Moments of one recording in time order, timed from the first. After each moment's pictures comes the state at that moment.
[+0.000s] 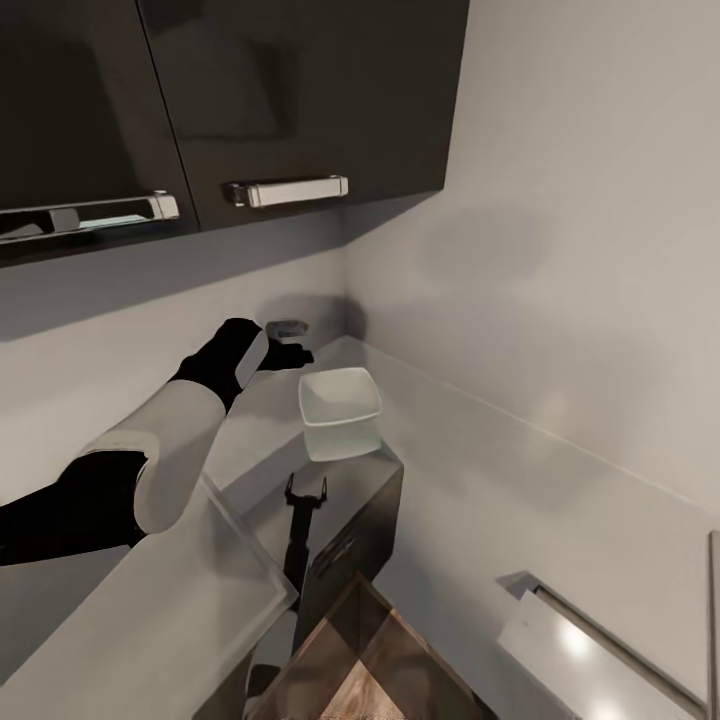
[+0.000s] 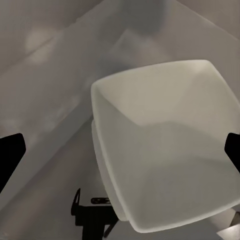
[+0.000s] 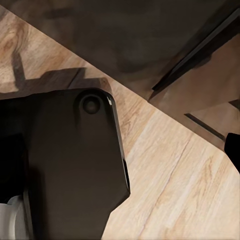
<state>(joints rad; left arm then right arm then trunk) -1.43 -0.11 0.06 -0.39 0.03 0.73 0.01 0.30 0.04 -0.15 -0.18 0.00 -0.90 -0.06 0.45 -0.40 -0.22</state>
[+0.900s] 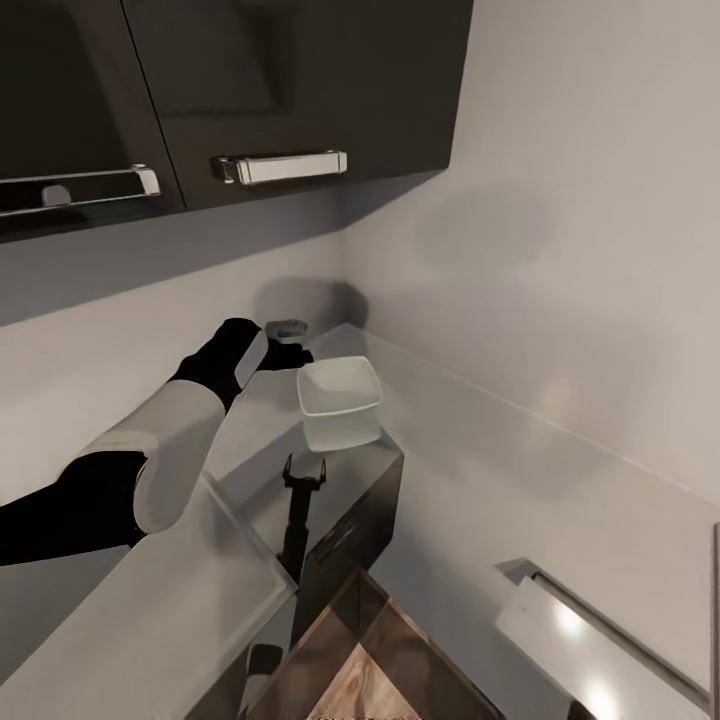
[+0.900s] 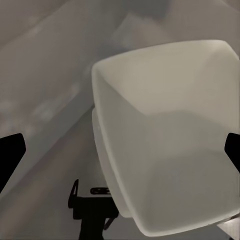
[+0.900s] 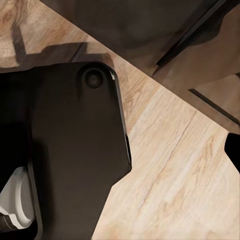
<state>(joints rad) -1.43 -0.11 0.06 -0.39 0.03 0.73 0.01 0.30 0.04 -0.15 -0.18 0.00 -0.85 -0.04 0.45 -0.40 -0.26</state>
